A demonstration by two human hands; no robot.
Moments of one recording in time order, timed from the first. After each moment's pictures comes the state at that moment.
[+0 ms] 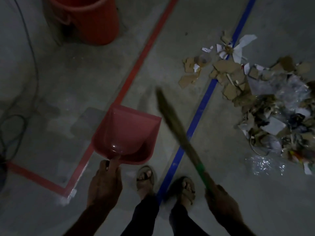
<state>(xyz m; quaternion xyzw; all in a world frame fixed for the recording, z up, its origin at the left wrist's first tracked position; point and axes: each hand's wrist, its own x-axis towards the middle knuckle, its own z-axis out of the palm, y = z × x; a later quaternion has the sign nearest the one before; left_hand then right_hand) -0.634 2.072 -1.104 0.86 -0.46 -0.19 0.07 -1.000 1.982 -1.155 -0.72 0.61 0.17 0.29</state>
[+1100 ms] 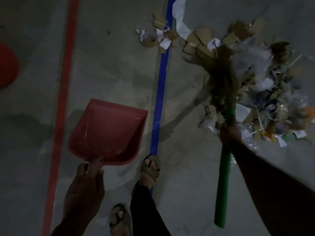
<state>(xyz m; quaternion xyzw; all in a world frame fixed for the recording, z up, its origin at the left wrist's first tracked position) -0.722 1.756 -1.165 0.77 -0.60 -0.22 0.05 -1.158 1.585 -1.275 -0.36 0.87 -0.04 0.33</state>
